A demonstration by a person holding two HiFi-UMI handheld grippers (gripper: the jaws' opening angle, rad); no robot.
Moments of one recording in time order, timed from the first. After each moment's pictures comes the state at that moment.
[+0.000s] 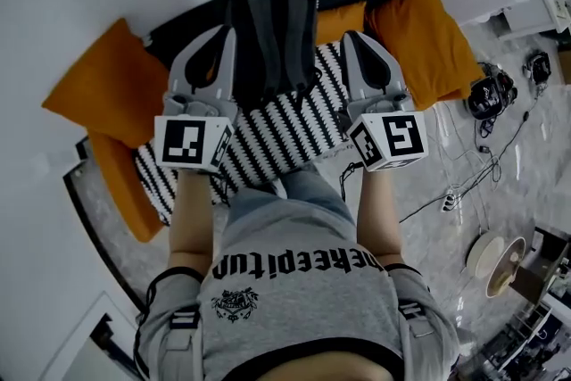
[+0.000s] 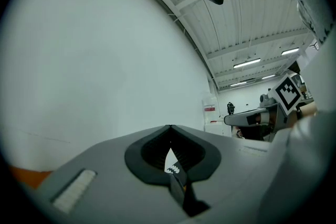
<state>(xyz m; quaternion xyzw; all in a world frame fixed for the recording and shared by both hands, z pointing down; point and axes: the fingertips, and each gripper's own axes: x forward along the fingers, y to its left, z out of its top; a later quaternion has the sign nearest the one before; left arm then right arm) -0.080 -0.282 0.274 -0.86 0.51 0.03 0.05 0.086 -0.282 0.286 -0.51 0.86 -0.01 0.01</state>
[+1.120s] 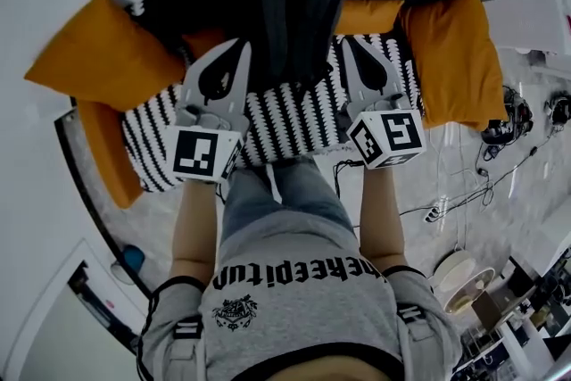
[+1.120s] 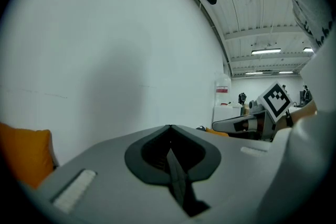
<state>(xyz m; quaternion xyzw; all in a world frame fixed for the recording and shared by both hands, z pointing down) -0.054 -0.336 0.379 -0.82 0.56 -0.04 -0.05 0.089 -0.375 0.412 -0.43 0.89 -0.14 -0.05</state>
